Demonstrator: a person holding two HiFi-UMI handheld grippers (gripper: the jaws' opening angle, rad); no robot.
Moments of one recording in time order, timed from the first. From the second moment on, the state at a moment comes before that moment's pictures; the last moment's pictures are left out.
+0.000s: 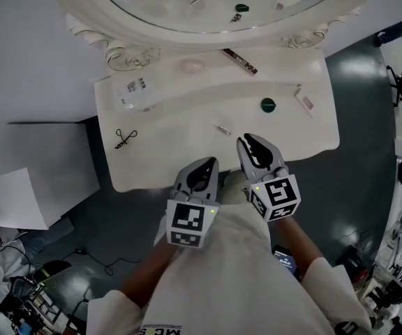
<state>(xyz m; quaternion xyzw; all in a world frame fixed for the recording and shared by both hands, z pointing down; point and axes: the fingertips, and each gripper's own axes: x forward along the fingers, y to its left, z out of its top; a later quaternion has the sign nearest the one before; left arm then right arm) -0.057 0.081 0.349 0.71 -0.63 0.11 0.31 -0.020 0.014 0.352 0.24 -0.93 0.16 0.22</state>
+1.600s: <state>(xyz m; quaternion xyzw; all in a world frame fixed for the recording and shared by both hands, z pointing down) -0.063 0.066 0.462 0.65 -0.65 0.13 0.38 -0.037 0.015 0.488 0.14 -0.92 0.12 0.34</state>
